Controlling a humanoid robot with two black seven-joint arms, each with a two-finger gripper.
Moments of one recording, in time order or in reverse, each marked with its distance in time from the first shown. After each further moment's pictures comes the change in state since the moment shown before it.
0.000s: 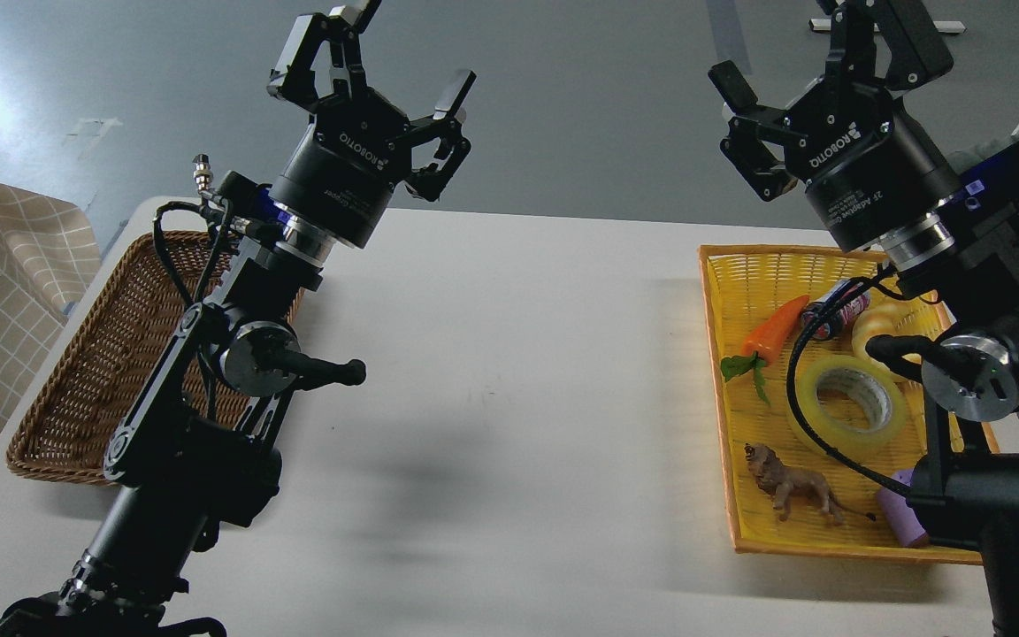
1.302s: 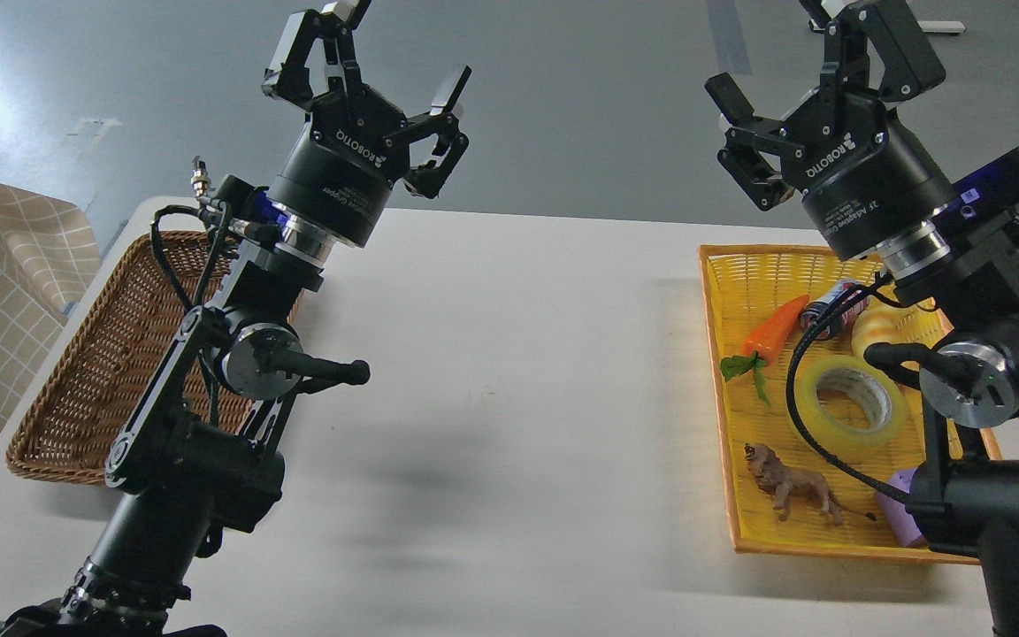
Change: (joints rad) left arm 0.019 -0.004 0.000 -0.034 0.000 0.031 0.006; right arm -0.015 0.000 -0.003 -0.001 -0.004 -0.003 0.000
